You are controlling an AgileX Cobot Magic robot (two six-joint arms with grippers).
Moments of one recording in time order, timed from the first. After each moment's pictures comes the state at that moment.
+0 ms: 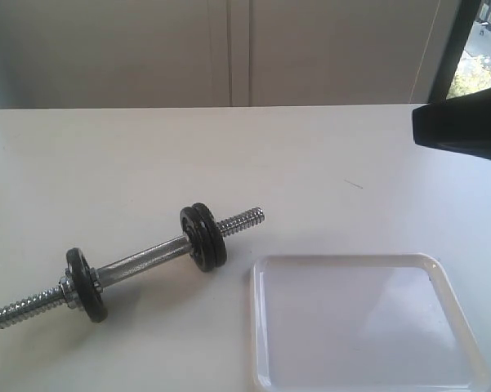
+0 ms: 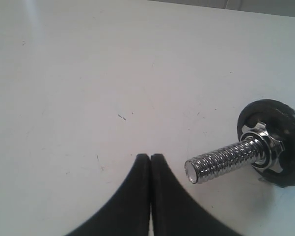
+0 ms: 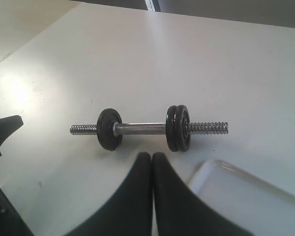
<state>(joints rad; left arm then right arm) 0.01 0.01 0.02 -0.11 0.40 -0.03 0.10 0.79 -0.91 0.85 0.99 -0.64</state>
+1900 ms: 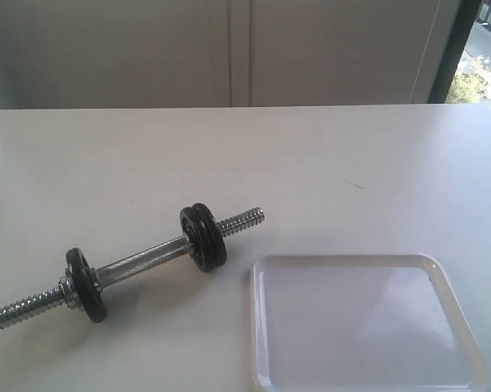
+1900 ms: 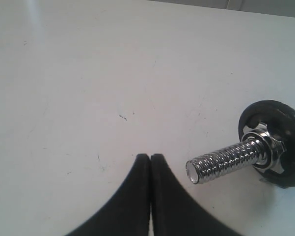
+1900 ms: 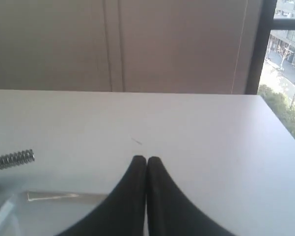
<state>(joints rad) 0.01 0.01 0.02 -0.11 0.40 -0.03 0.03 0.00 -0.18 0.24 0.40 -0.16</state>
